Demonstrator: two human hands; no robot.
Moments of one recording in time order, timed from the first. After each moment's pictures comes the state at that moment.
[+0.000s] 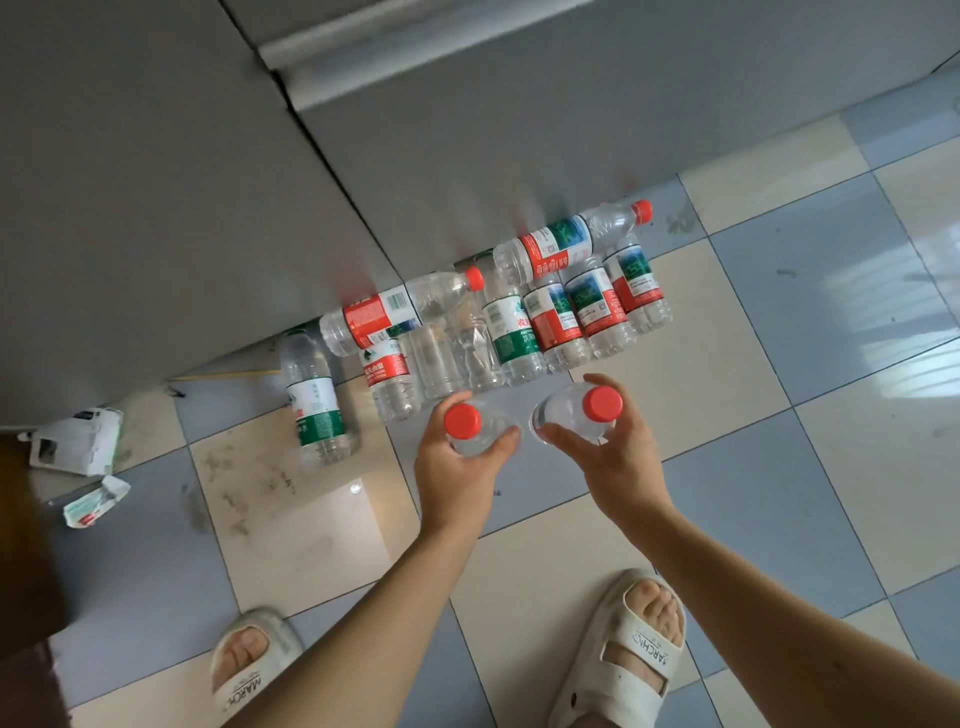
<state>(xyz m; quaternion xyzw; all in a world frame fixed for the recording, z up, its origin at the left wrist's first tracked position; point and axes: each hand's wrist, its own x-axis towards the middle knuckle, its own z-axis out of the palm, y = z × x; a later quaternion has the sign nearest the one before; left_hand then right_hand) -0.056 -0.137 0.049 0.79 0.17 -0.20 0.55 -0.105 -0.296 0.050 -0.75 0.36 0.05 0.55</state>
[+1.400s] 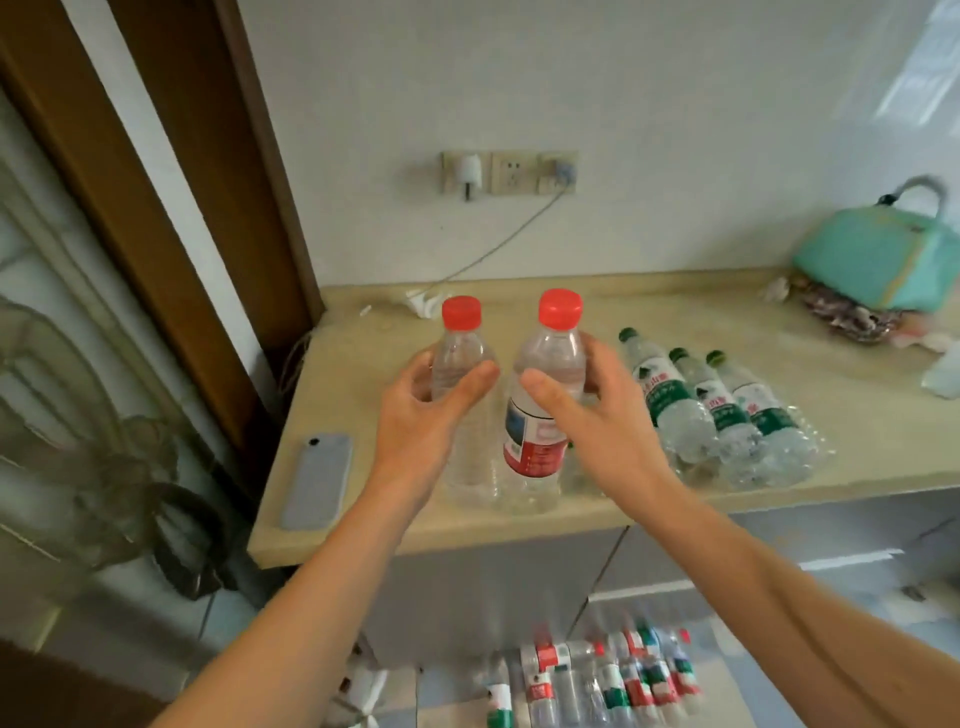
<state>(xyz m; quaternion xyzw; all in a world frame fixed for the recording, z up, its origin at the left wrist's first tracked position) 0.129 0.169 0.901 0.69 -0.06 0.08 0.72 0.096 -0.007 0.918 -0.77 -0.05 -0.16 0.61</state>
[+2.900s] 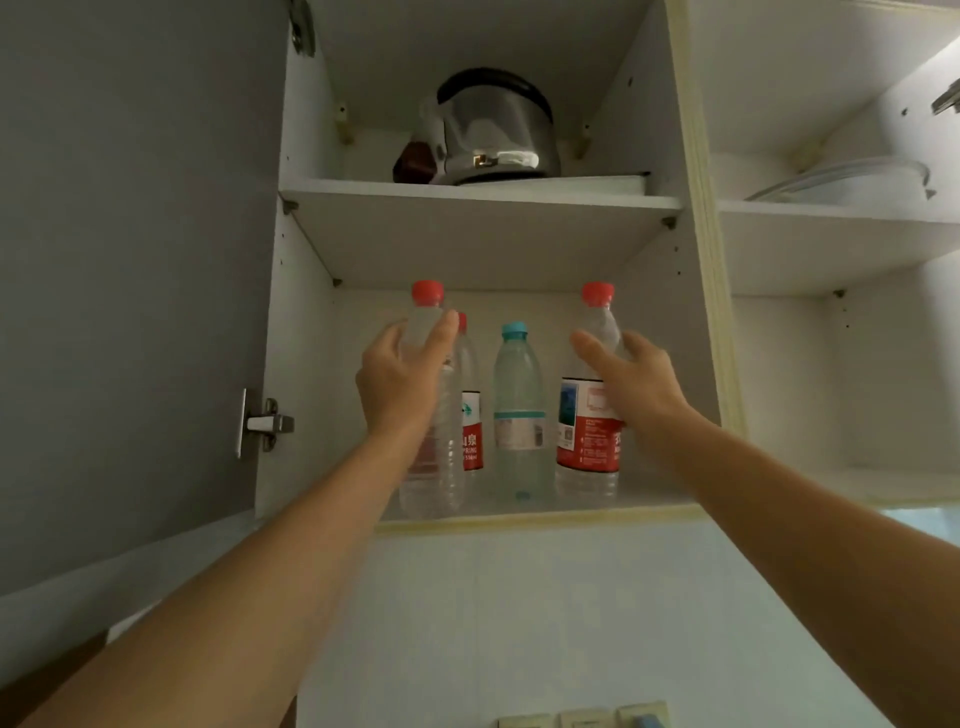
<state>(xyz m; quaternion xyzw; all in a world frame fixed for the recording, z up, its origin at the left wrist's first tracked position) 0.455 0.219 1.414 0.61 -0.17 0.48 0.61 0.428 0.005 1.410 -0.68 -0.10 -0.40 0.60</state>
